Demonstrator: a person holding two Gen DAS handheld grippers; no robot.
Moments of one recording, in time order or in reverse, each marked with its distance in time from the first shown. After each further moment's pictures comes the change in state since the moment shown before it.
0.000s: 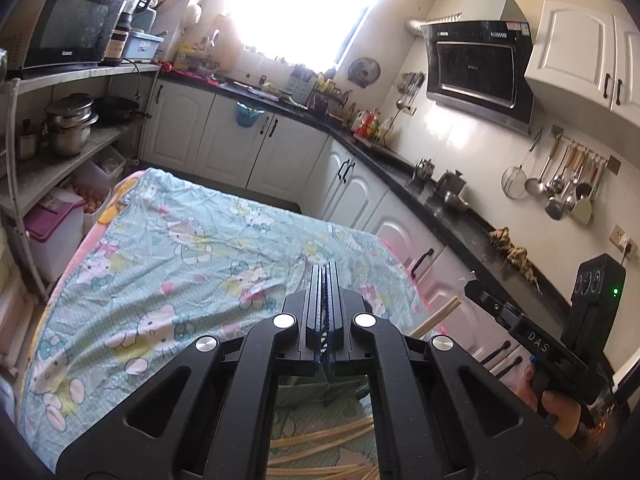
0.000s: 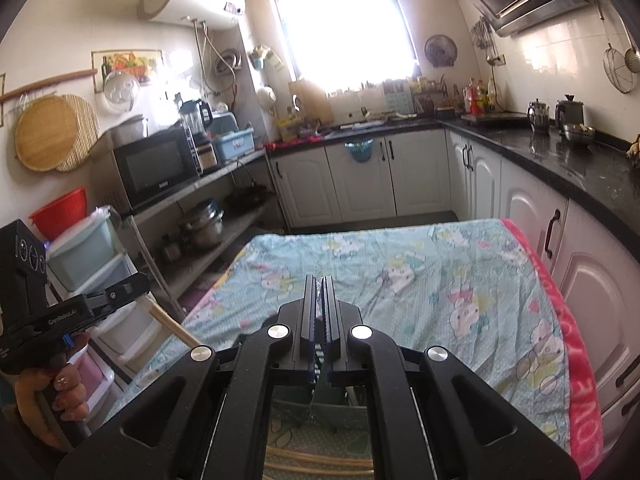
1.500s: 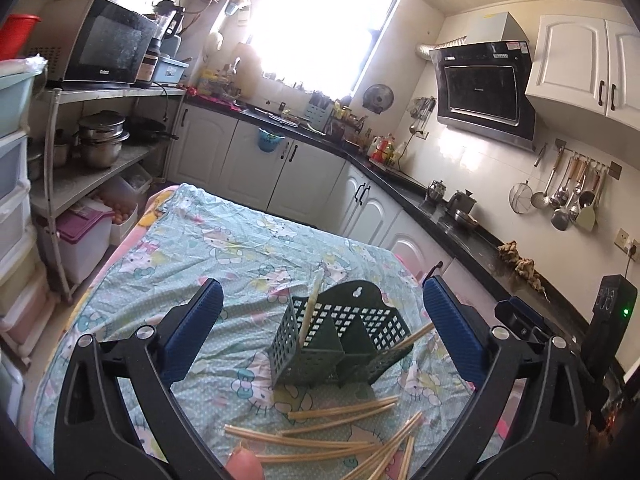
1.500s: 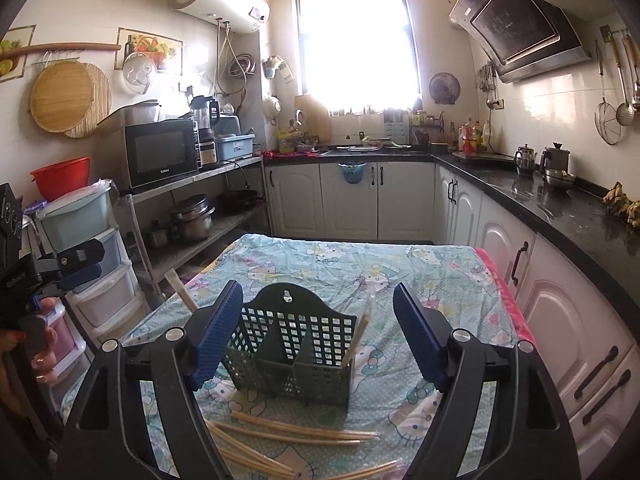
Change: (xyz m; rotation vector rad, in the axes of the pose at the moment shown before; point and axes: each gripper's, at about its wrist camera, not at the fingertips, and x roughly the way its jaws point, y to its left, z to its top) left arm -0.073 0.001 -0.034 -0.005 -0.115 0.069; right arm -0.069 0.014 -0.034 -0.142 -0.091 -0.075
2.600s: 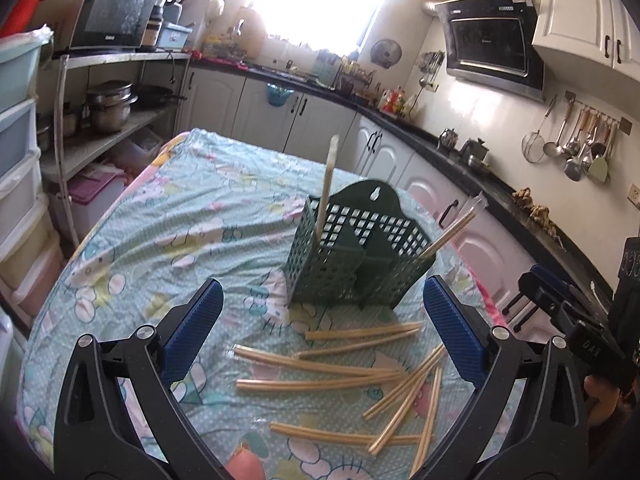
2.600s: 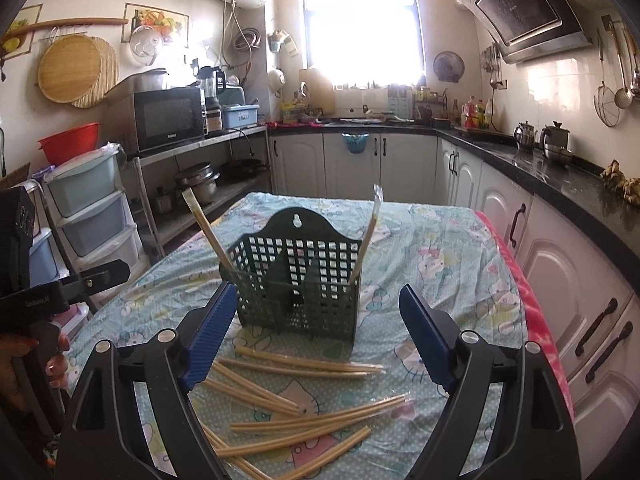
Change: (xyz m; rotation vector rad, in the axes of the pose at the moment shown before) left arm 0.000 0.005 -0.080 0.033 0.158 0.061; right arm -0.022 0.015 -0.064 -0.017 0.103 0.002
